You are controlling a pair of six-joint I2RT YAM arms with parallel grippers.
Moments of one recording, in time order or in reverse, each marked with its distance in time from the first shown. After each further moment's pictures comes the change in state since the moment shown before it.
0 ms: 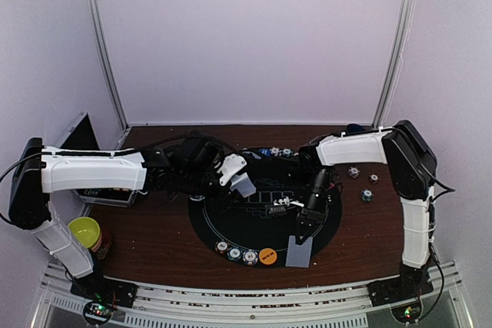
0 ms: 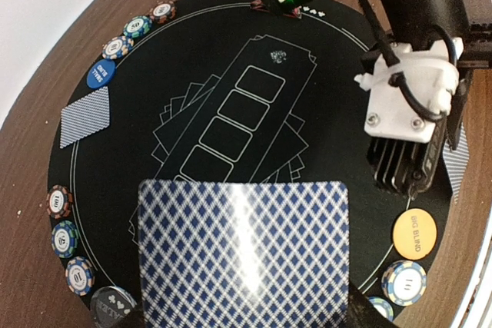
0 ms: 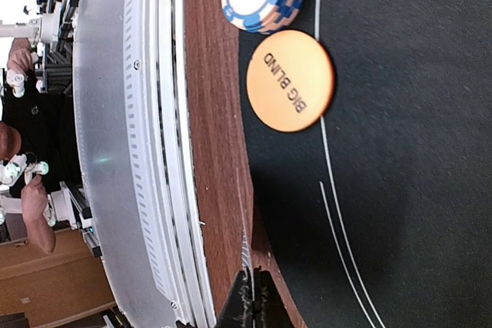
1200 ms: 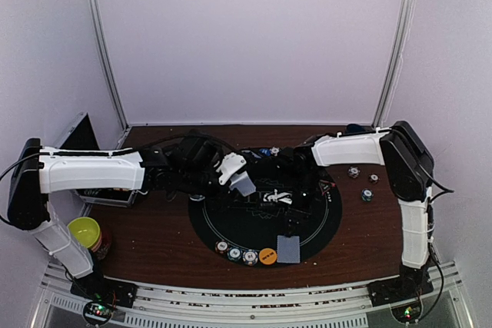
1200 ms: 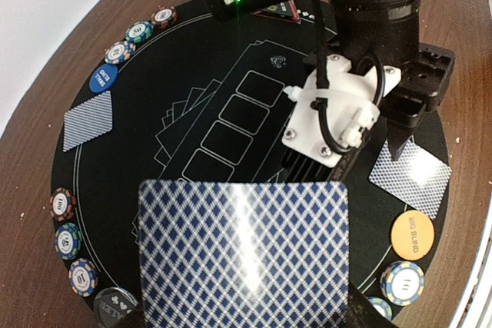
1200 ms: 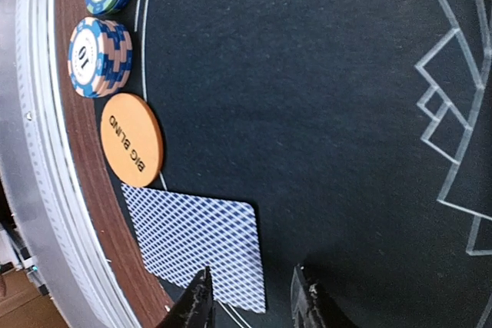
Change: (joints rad) left arm 0.000 -0.011 0.000 0.000 0.002 0.000; right arm 0.040 0.022 0.047 0.249 0.212 0.207
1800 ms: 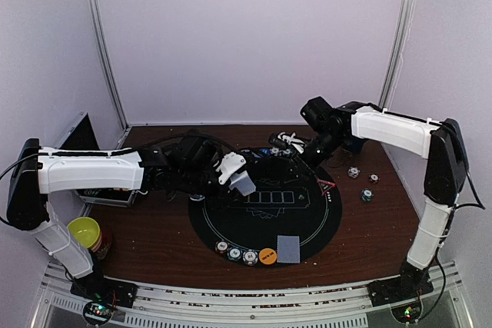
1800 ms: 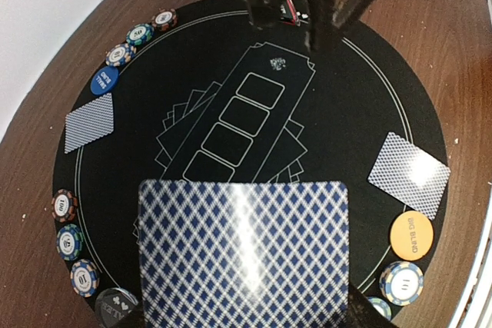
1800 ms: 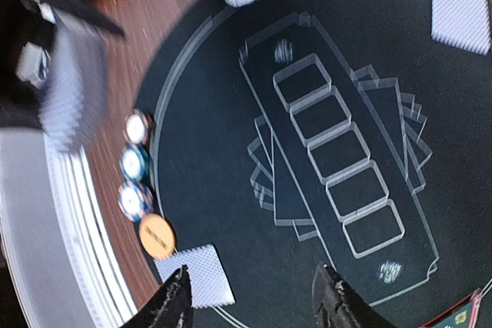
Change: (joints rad) left arm -0.002 -0.006 0.000 0.000 -0.001 0.000; right arm -0.142 -0.251 0.049 0.195 -0.068 0.300
